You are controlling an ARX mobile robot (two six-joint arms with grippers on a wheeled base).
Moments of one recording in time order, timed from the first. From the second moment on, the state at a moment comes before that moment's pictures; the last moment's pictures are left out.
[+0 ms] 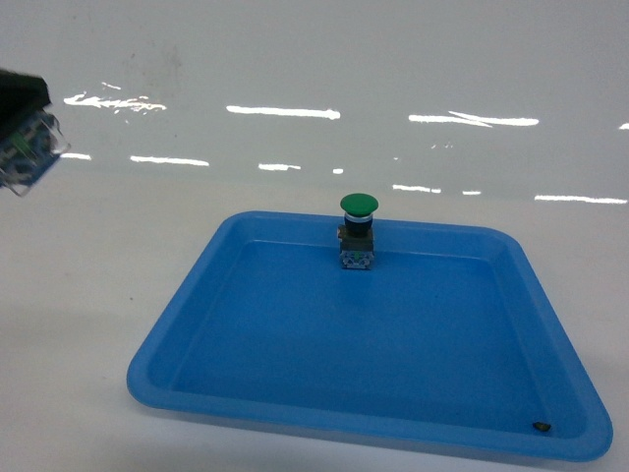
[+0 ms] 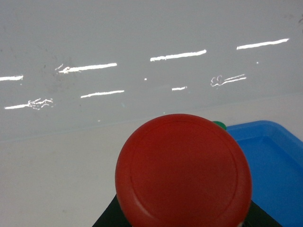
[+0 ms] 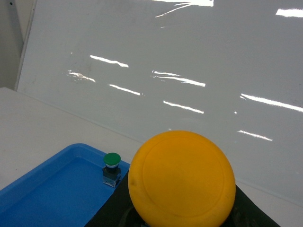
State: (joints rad) left arm -0.35 0.89 0.32 0.50 -0.11 0.06; right arm 0.10 0.77 0.48 0.33 -0.25 -0.08
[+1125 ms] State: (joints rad) left arm -0.35 0.80 0.32 0.42 -0.11 0.06; right arm -0.13 0.61 0.52 0.24 -0.41 -0.08
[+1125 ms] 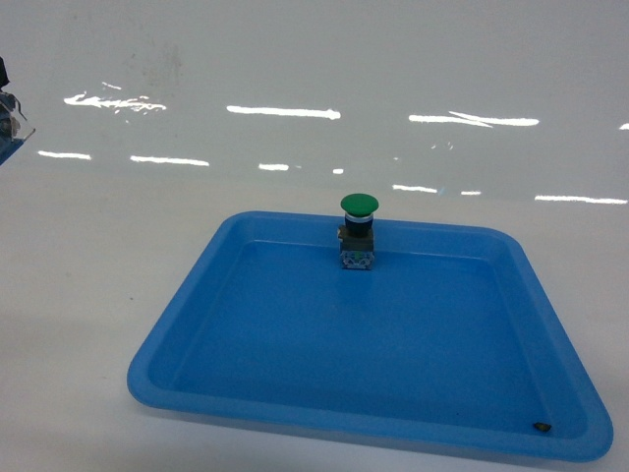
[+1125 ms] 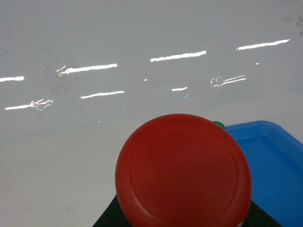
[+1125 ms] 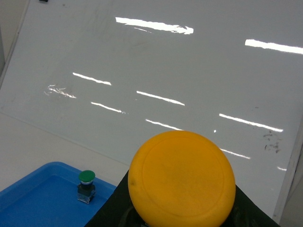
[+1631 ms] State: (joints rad) left arm -0.35 0.80 0.32 0.42 -0.11 0.06; right arm -0.13 0.61 0.52 0.24 -0.42 -0.08
